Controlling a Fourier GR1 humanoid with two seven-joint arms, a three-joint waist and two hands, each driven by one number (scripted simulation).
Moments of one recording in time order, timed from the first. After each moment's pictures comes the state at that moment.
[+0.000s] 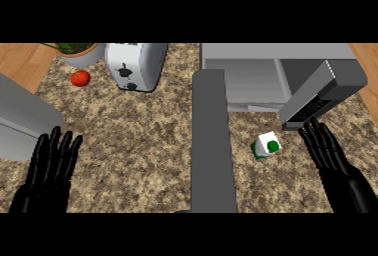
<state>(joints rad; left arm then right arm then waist) 0.30 0.01 -0.03 -1.98 0.24 -0.15 -0.19 0.20 -0.10 0.01 -1.91 -0.08 0.24 -0.14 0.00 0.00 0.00</state>
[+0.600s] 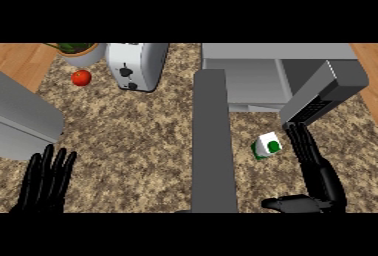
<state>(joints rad) 0.41 0.02 -0.02 -1.98 0.26 -0.22 -0.28 0.12 -0.06 -0.04 -1.55 0.00 0.21 -0.37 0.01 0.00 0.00</state>
